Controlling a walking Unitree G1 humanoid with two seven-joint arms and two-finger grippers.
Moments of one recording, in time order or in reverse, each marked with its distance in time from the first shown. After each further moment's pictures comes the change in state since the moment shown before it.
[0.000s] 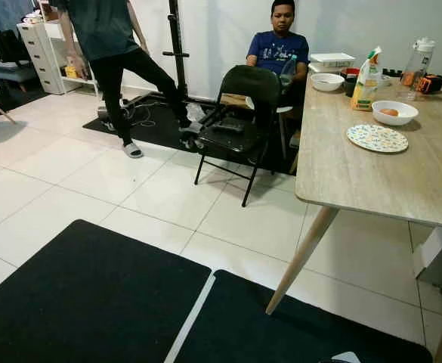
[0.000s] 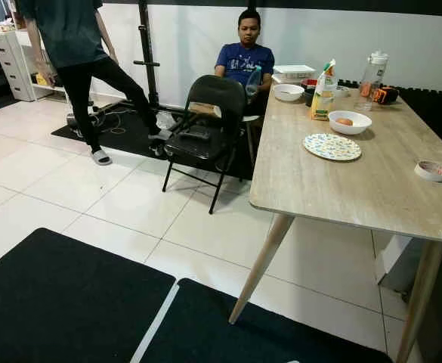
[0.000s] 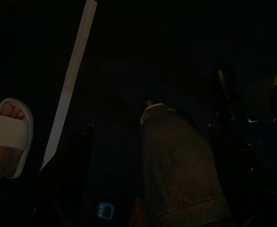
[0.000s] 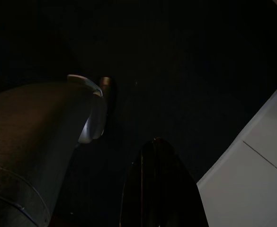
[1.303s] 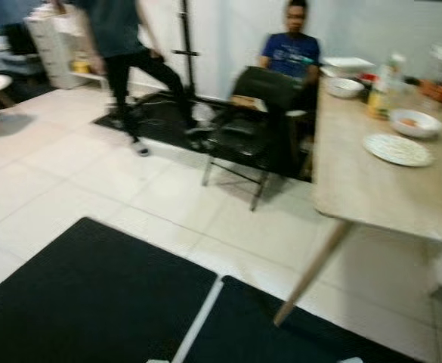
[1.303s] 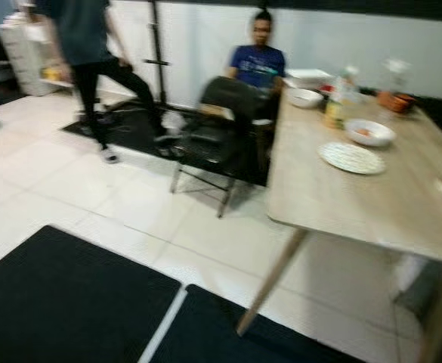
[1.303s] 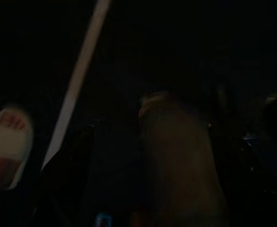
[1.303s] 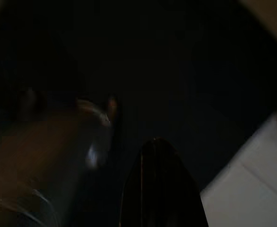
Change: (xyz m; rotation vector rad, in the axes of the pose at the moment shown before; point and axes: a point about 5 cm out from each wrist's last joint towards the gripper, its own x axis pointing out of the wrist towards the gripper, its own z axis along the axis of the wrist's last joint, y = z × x) left arm -0.002 0.001 -0.008 0.003 0.020 -0.010; right arm 0.001 0.006 0.010 0.027 -0.059 0.052
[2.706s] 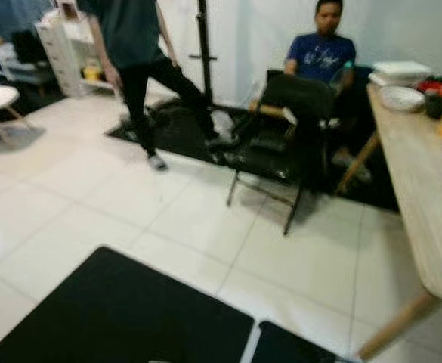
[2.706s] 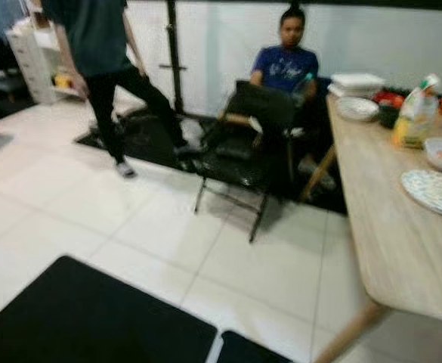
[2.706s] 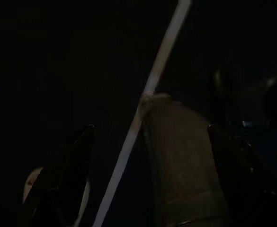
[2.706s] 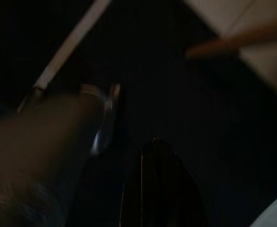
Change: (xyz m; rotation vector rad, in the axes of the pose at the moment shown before) left arm 0.003 -0.003 0.016 0.046 -0.037 -0.015; right arm -0.002 -0.009 -0.004 0.017 0.031 -0.037
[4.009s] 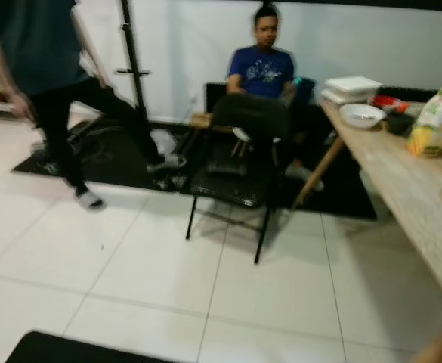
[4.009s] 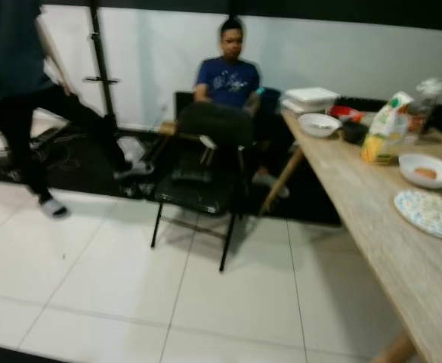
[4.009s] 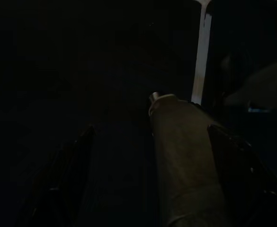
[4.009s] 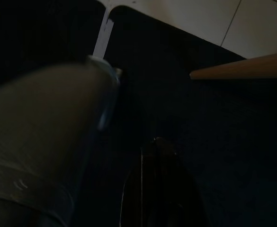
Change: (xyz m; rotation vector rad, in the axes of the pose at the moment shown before) left arm -0.003 0.004 -0.012 -0.007 0.037 0.015; right arm 0.001 0.010 -0.009 -0.001 0.031 0.016
